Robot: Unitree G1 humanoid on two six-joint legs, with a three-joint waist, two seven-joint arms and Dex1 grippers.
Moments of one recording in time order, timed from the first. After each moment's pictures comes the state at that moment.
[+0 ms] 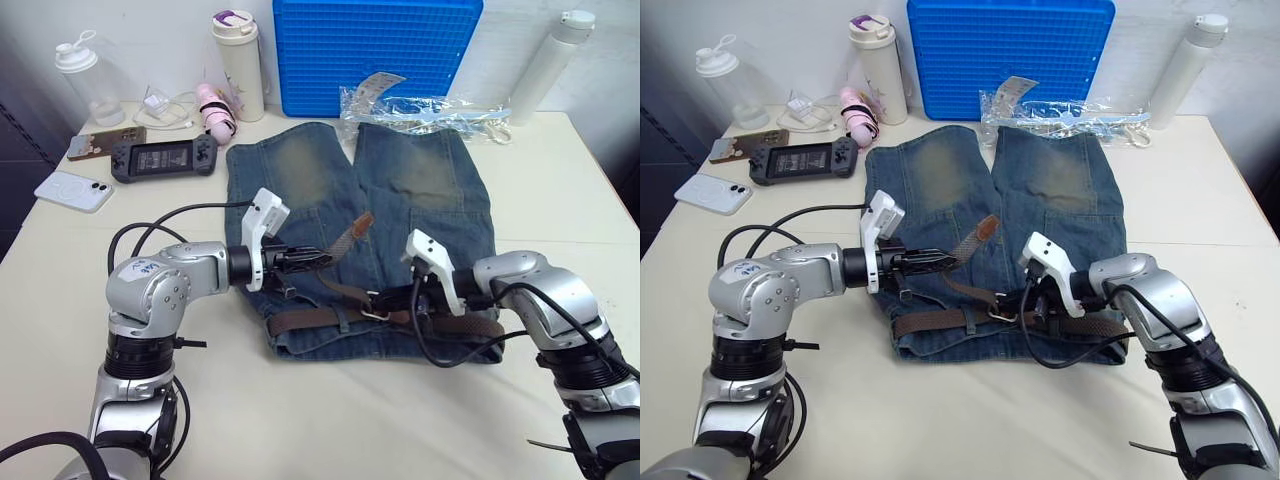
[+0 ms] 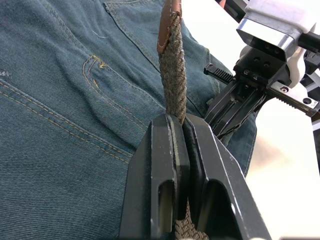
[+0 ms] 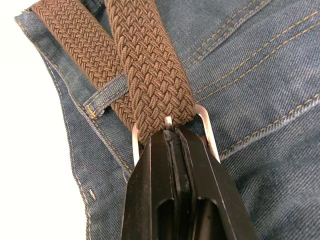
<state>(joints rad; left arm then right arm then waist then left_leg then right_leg) -0.63 0.42 0.06 -0.27 -0.64 1.24 -0.63 -0.57 -0.68 0.19 -0.20 0.34 1.01 1.16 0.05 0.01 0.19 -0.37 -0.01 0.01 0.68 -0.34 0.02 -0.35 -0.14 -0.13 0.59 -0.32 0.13</state>
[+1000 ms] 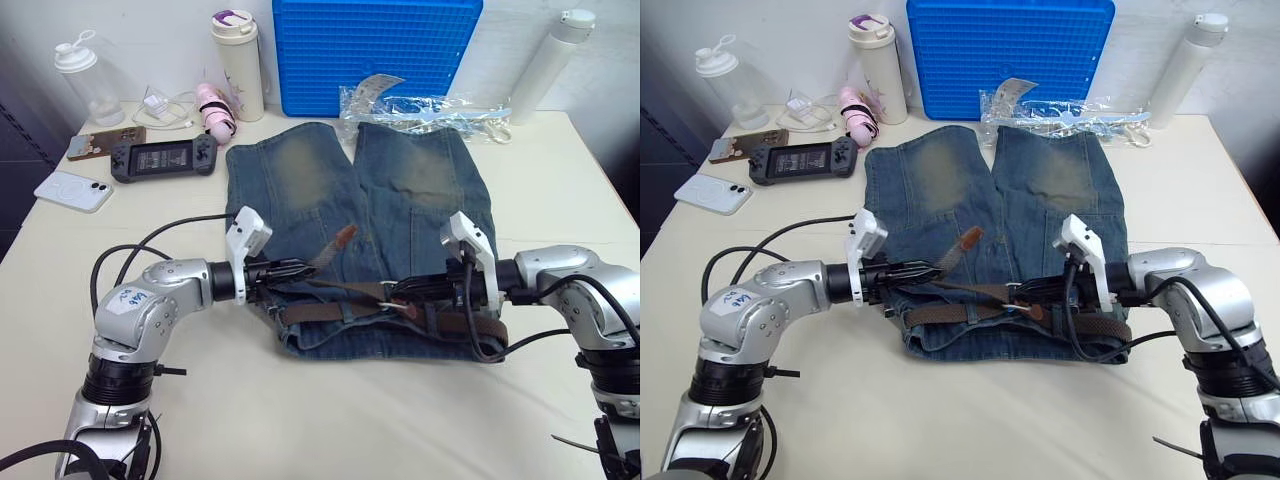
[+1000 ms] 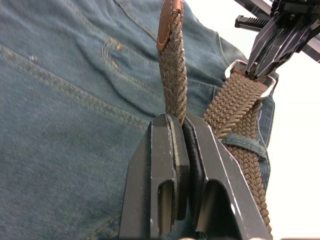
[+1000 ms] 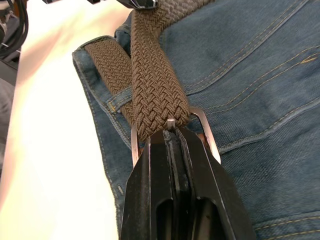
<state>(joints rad) -0.49 0.53 0.02 -0.29 -0.60 0.98 -0.72 -0.53 -0.80 0.04 -0.21 0.52 0.96 1.22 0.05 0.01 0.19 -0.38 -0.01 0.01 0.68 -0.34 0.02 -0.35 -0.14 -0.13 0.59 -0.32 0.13</state>
